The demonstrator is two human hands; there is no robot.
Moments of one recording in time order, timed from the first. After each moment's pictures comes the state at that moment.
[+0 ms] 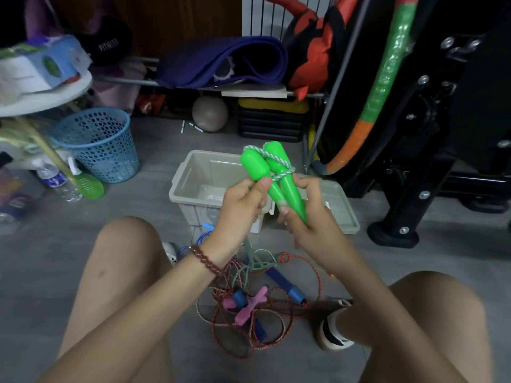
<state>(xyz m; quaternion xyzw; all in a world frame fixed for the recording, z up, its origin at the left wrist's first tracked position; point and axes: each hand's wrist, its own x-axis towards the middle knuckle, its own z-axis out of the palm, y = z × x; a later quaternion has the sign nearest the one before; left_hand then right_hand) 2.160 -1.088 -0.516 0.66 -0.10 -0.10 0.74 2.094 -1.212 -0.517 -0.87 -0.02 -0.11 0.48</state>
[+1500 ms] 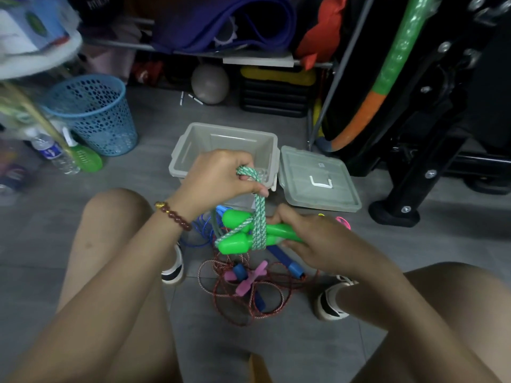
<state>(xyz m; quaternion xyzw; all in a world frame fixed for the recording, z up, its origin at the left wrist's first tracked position) 2.193 -1.041 -0.518 0.89 -0.31 0.05 0.32 2.065 -1.217 -0.522 -0.95 -0.17 0.09 0.23</state>
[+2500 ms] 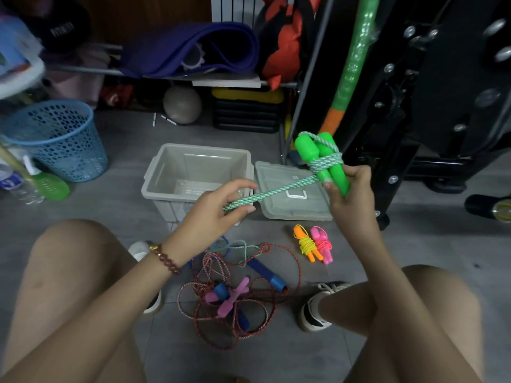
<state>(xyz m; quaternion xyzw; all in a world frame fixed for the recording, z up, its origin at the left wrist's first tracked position) 2.167 -1.063 -0.543 0.77 -0.35 -0.09 0.53 2.080 -1.287 -0.522 -0.84 0.19 -0.28 0.42</state>
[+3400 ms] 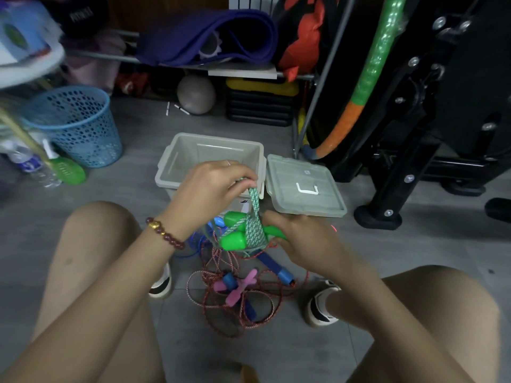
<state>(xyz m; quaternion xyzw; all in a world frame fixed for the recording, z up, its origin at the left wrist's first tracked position) 2.186 -1.044 -0.518 0.80 -0.46 0.16 0.35 2.072 -1.222 -0.539 -0.99 -0.14 -0.03 0.09</state>
